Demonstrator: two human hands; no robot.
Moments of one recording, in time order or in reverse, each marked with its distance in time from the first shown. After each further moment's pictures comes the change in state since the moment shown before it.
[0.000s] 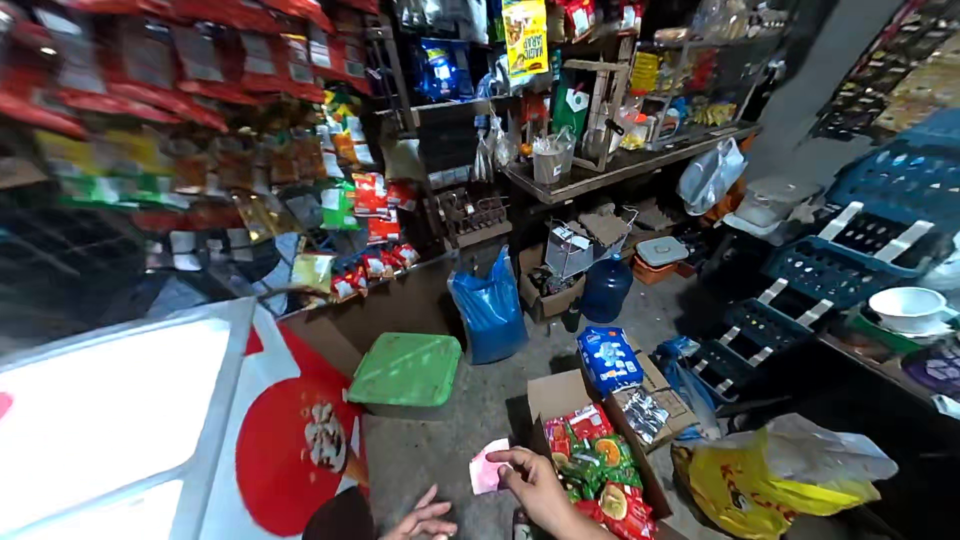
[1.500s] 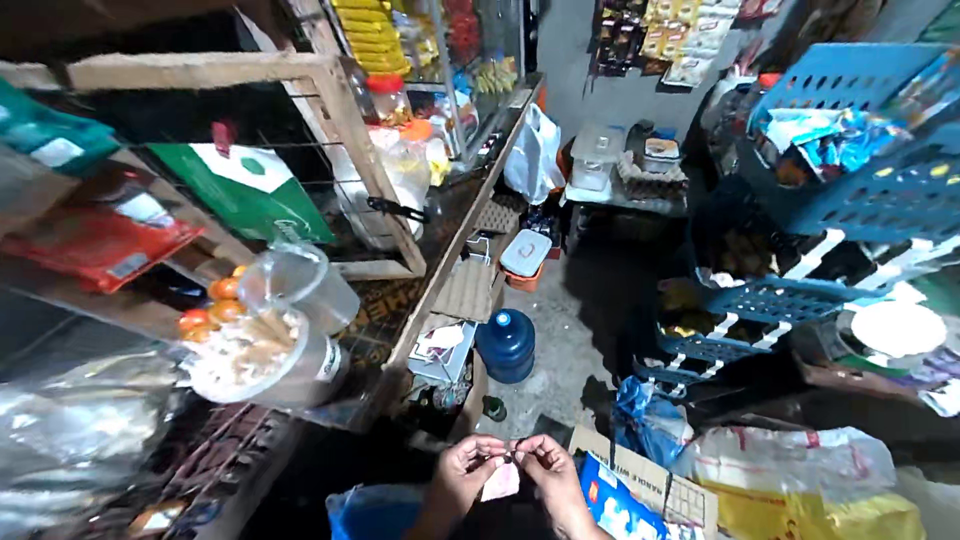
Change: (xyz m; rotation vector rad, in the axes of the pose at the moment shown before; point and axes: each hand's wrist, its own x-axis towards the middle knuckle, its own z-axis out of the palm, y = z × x) left_hand 0.841 0.044 0.309 -0.050 -0.793 0.036; right_hand 0.471 0.021 -0.450 0.585 1.141 0.000
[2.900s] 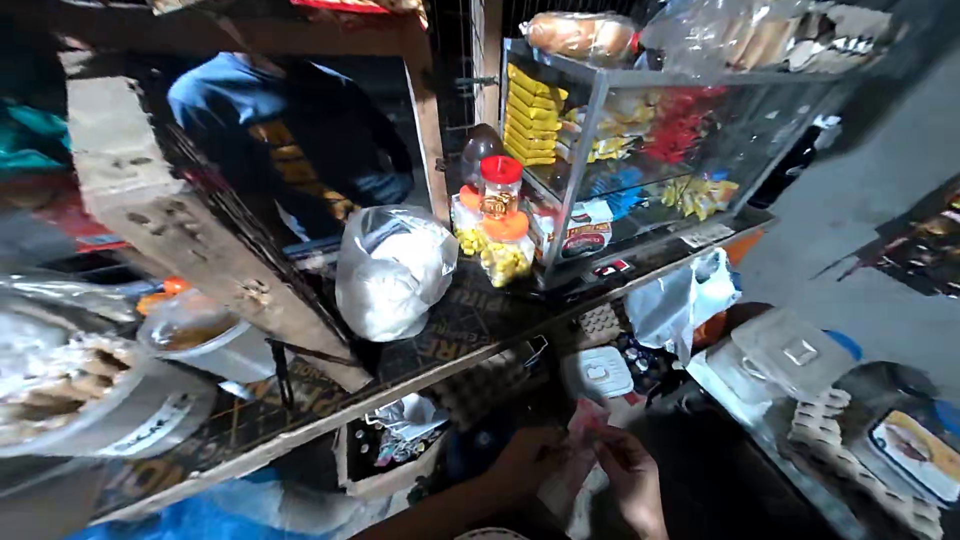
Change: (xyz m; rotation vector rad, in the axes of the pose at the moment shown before) left_hand 0.479 0.086 0.116 0.212 0.256 0.028; right_hand 0.548 -0.235 -0.104 -0.387 -0.535 -0.273
